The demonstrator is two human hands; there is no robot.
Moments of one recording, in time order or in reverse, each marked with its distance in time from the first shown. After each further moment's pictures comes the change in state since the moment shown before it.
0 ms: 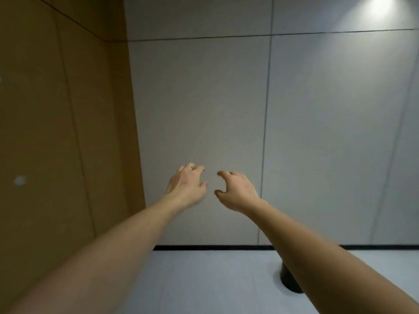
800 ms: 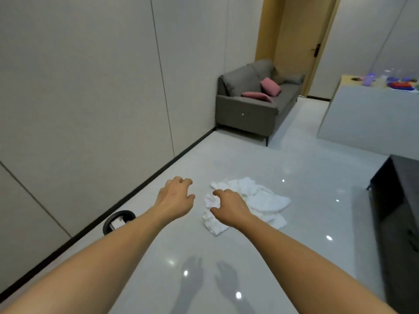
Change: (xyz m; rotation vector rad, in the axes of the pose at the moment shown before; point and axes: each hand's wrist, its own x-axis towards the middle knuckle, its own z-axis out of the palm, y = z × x) left_hand 0.089 0.569 0.500 -0.346 -0.719 0.767; right_hand -0.202 0.634 -0.046 -0.079 -0.075 1.164
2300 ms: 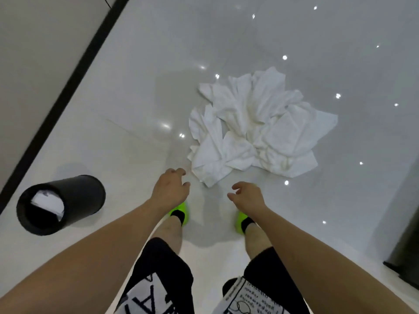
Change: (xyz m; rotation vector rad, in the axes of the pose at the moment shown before) left_hand 0.549 -0.129 0.480 -0.170 -0.811 -0.381; right_hand 0.571 0.353 0.273 0.336 -0.617 0.737
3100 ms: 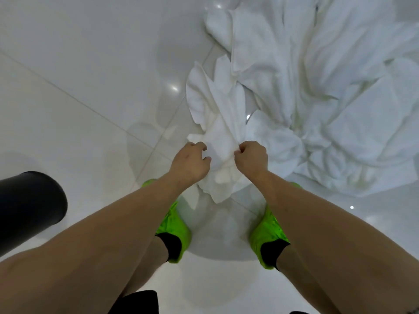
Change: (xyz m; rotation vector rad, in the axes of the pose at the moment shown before) left_hand 0.325 -0.036 0.174 -0.016 -0.076 -0.048; right_hand 0.393 0.031 0.107 -0.030 0.126 -0.038
